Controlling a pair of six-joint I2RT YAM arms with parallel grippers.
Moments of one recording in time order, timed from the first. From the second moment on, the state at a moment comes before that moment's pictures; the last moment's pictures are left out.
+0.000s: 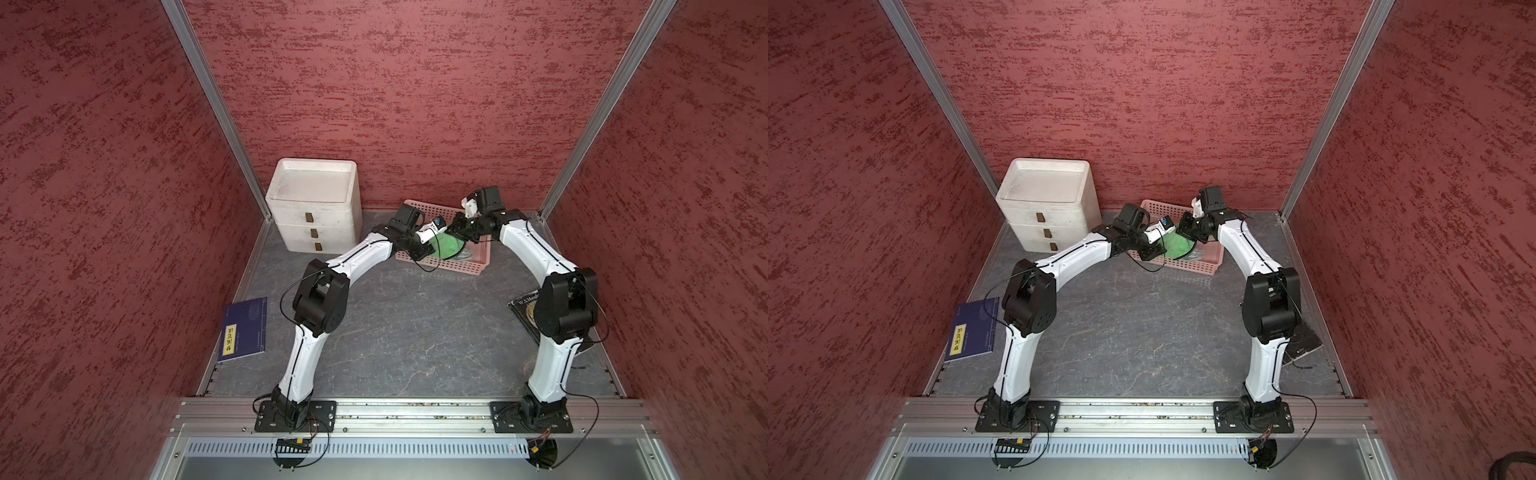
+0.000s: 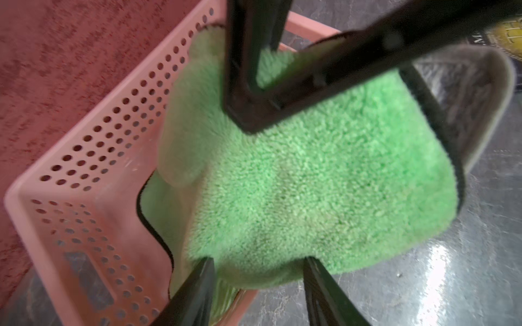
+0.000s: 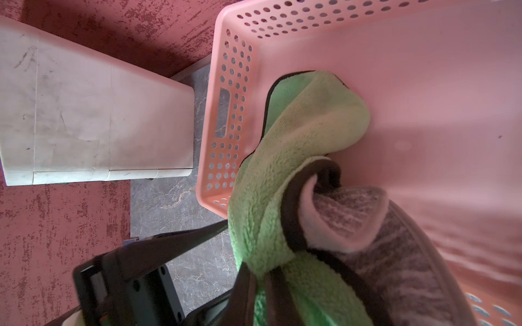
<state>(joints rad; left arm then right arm) -0.58 2.19 1.89 -0.49 0.30 0.49 0.20 1.95 1.75 -0.65 -0.43 0.56</state>
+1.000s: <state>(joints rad) -0.48 1.97 1.88 -0.51 0.19 0.50 0.18 1.82 1.55 -0.61 -0.22 0.49</state>
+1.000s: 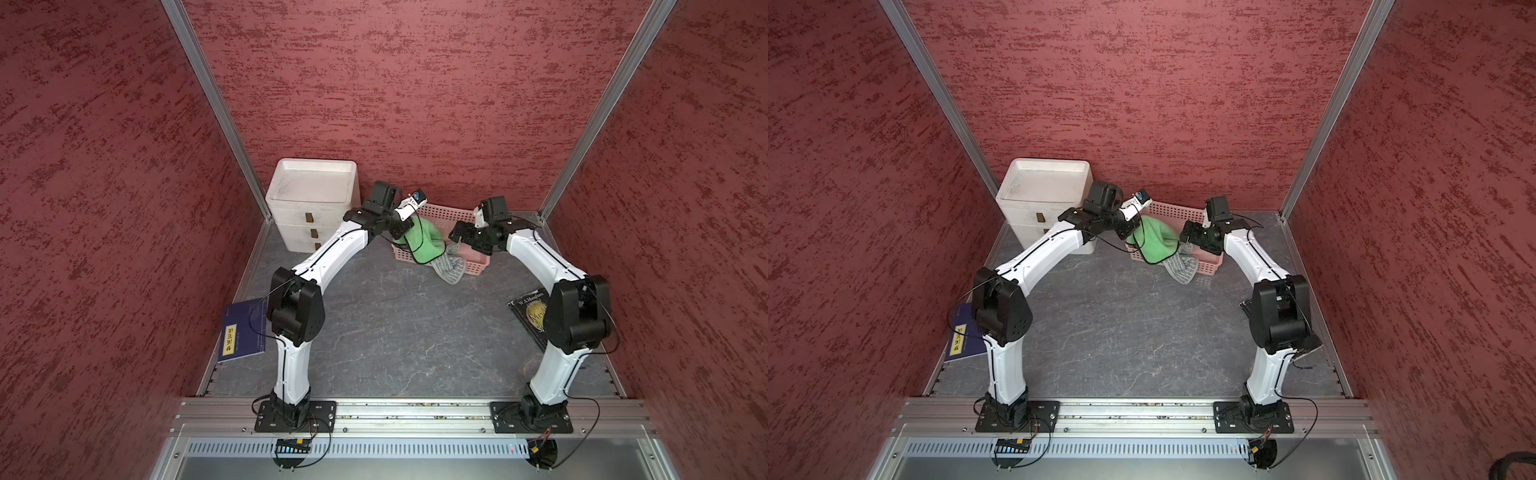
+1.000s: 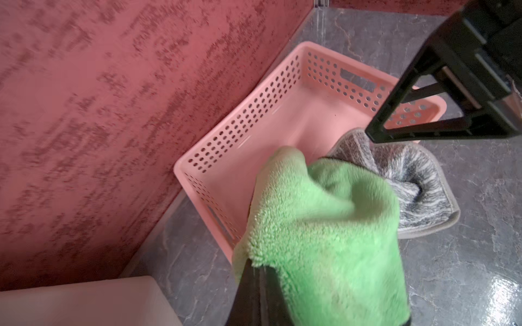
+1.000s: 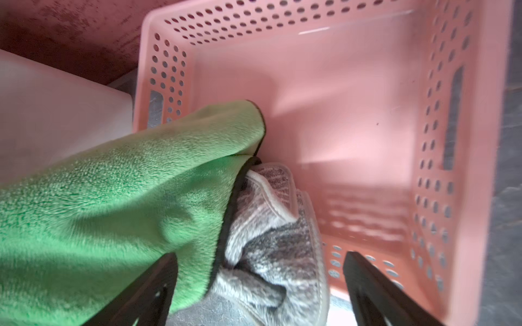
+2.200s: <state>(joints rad) -0.65 1.20 1.28 -1.23 0.32 0.49 0.75 1.15 1.00 -0.42 0.27 0.30</state>
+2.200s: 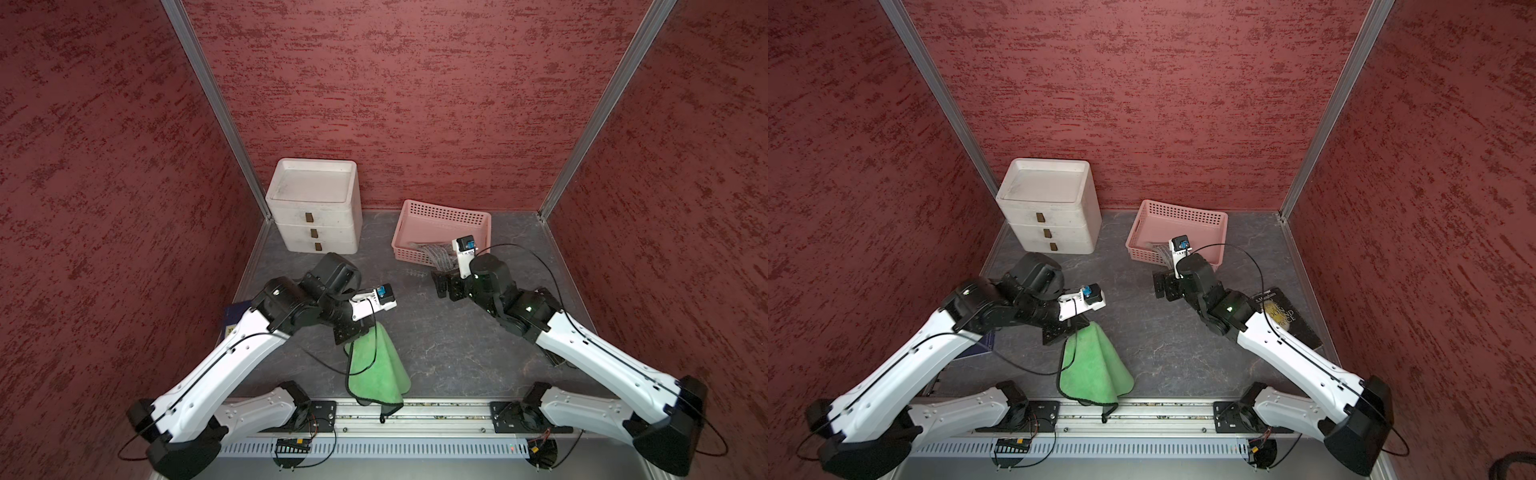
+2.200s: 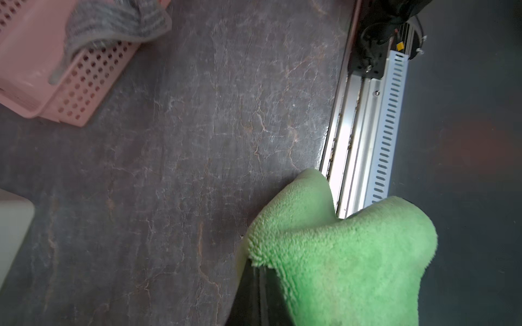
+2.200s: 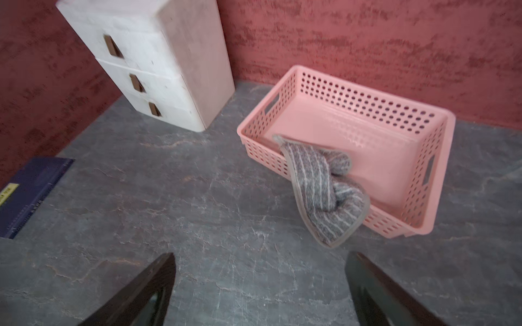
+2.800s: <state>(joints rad) -0.41 1.52 1.33 -0.75 0.16 0.40 0.87 1.07 0.78 -0.45 0.26 0.46</state>
